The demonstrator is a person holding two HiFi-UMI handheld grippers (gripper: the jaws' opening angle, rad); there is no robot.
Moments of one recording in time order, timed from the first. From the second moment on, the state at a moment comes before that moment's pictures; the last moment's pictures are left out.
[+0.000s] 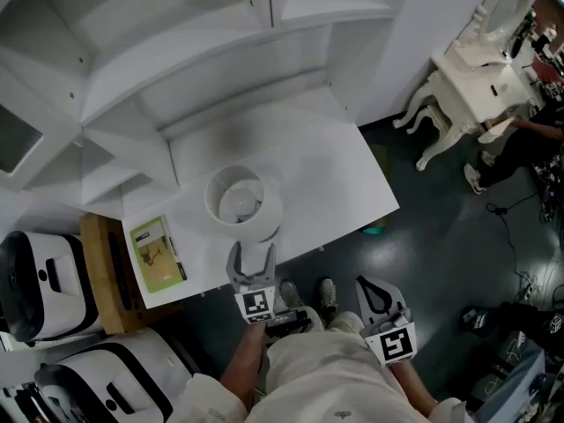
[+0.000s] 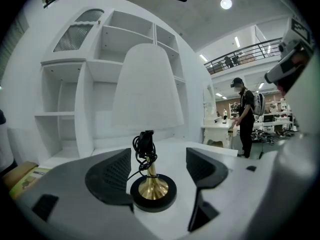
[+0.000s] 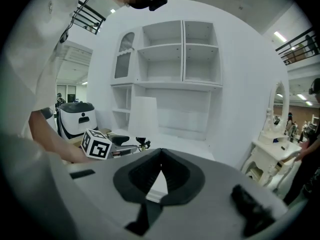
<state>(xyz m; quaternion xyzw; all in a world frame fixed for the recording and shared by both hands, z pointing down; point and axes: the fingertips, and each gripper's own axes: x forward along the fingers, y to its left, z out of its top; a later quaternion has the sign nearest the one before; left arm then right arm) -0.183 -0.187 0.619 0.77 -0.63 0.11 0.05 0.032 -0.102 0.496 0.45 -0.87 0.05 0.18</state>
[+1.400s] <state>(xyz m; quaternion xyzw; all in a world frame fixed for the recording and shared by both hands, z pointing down) -0.191 -0.292 0.677 0.76 -0.63 0.14 0.03 0.066 -0.084 0.517 0.54 -0.81 0.10 0.23</state>
